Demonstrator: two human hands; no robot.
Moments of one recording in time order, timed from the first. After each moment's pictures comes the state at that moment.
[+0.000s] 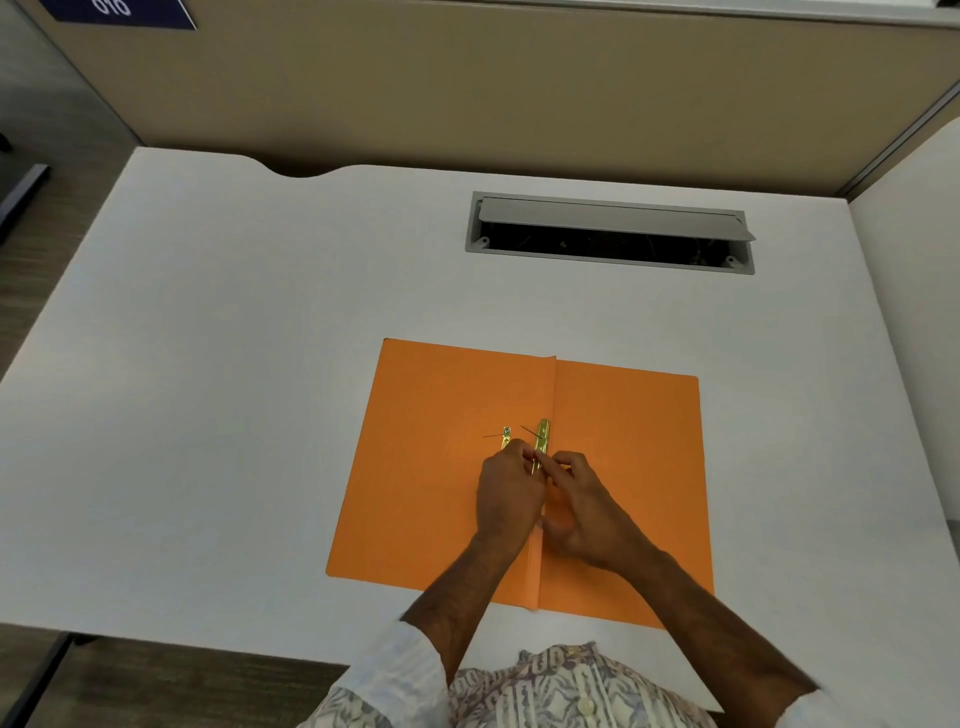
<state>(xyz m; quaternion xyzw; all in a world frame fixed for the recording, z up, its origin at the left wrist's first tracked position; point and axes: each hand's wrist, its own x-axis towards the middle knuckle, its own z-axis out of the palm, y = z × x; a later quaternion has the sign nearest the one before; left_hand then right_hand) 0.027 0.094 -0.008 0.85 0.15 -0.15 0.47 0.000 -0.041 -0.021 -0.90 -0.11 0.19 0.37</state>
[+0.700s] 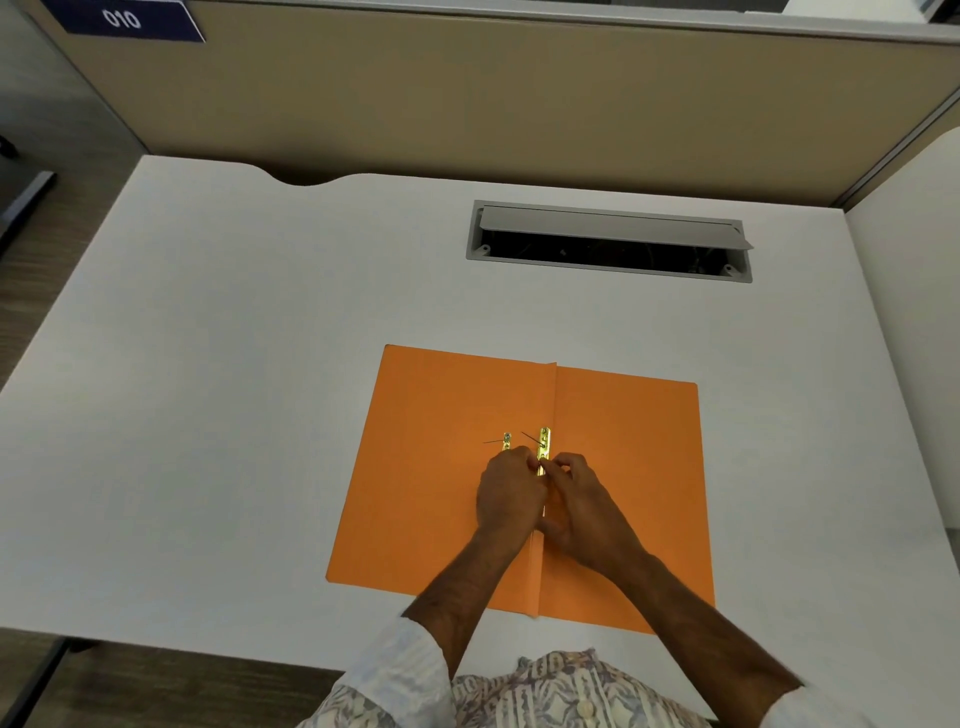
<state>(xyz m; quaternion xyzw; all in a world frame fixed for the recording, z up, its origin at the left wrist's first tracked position) 0.039 0.093 -0.009 0.88 0.15 -0.21 0.41 0.003 -0.032 -0.019 -0.94 -0.09 0.16 0.29</state>
